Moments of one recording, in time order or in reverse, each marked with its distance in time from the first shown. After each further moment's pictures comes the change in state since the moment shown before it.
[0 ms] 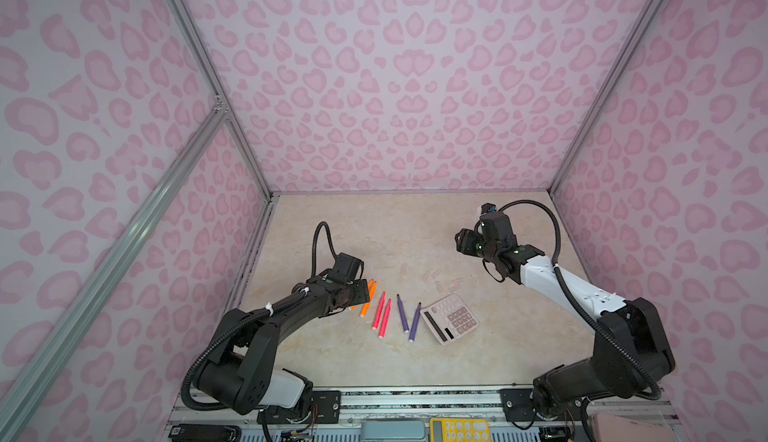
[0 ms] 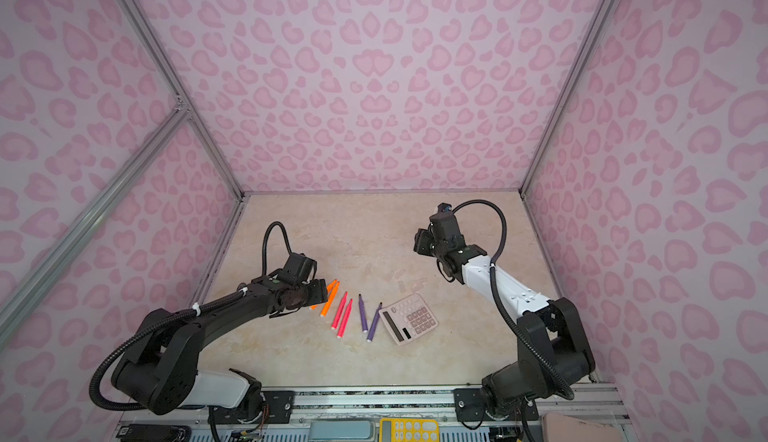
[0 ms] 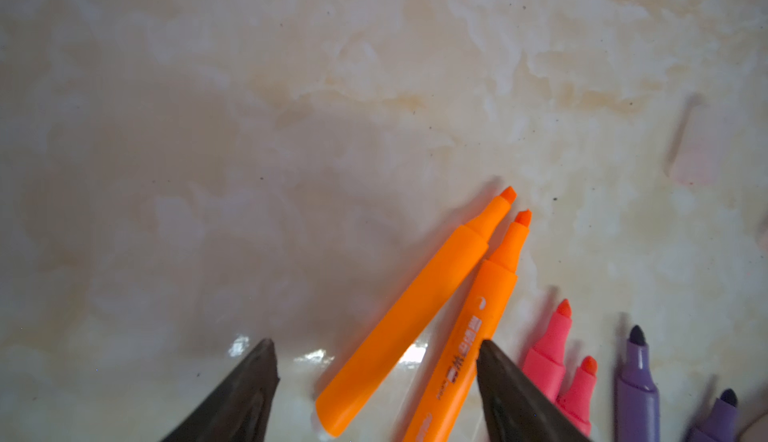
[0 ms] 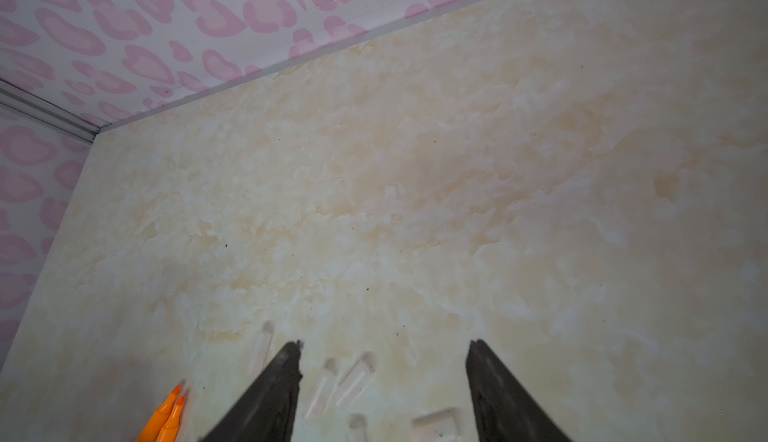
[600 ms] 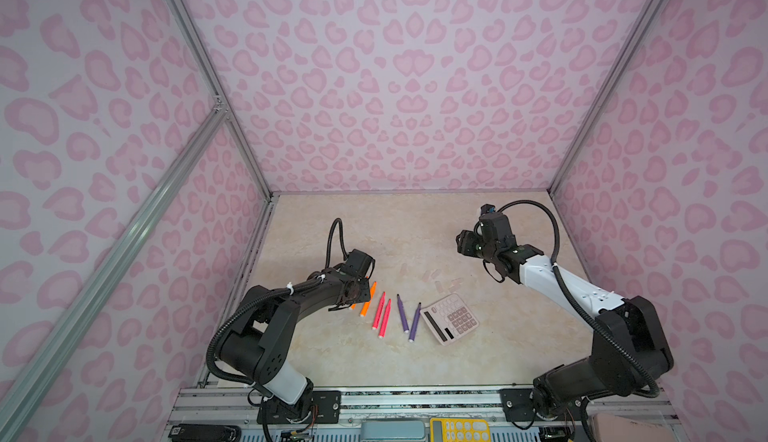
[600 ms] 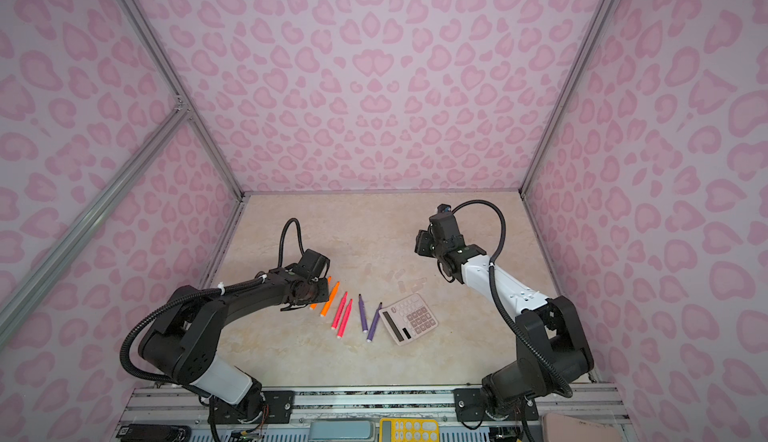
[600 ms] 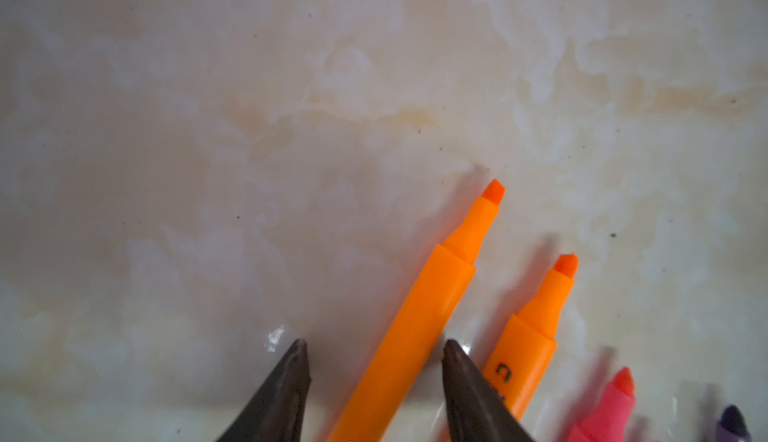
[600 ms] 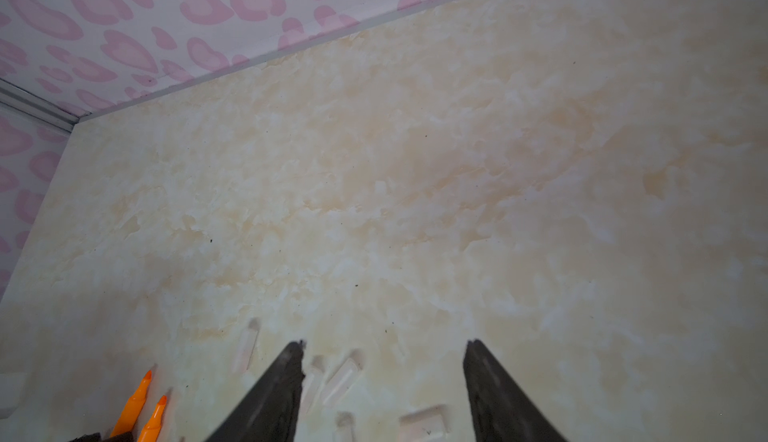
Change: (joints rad) left arm -0.053 0.153 0.088 -0.028 -0.101 0.007; right arm 0.000 0.015 0.000 -0.008 0.012 -0.016
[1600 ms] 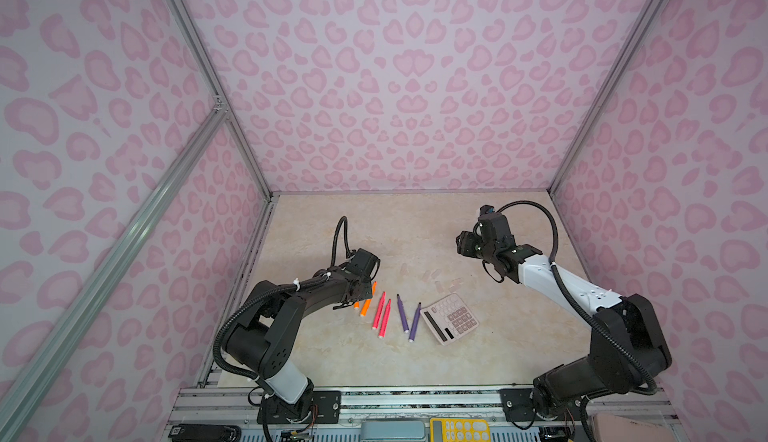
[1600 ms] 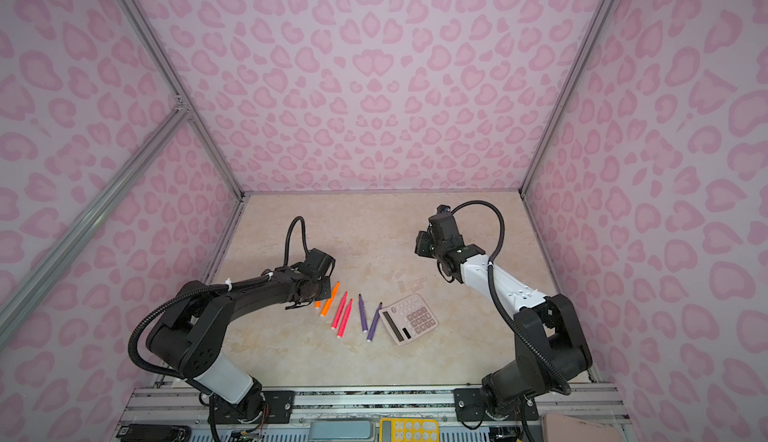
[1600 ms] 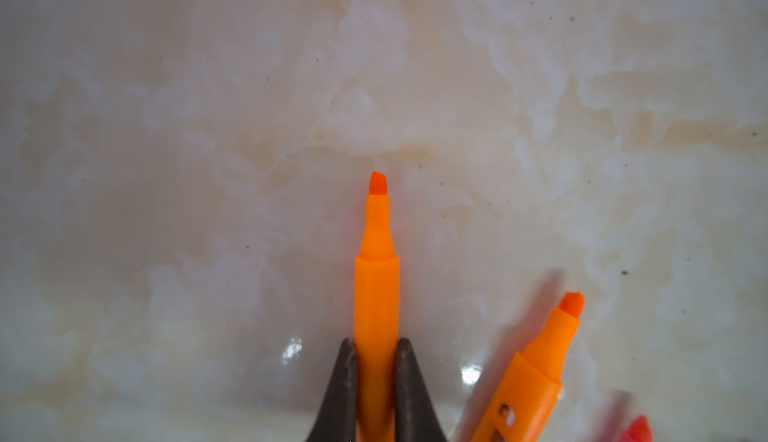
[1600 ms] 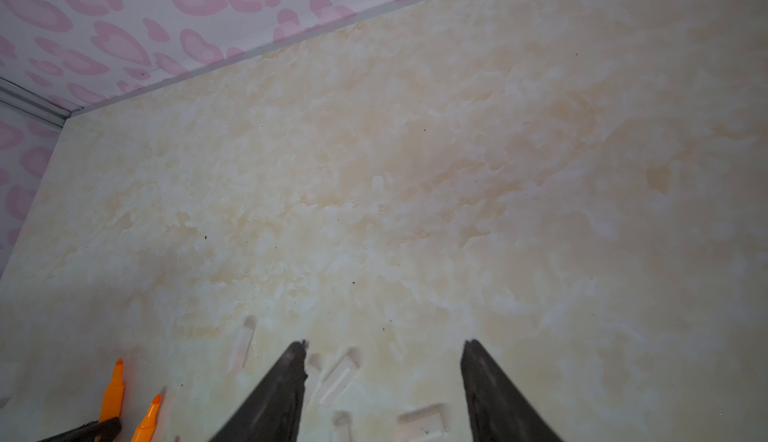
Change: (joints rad) left arm -0.020 0.026 0.018 0.017 -0.073 -0.007; right arm 0.000 0.010 0.000 -0.002 0.000 0.000
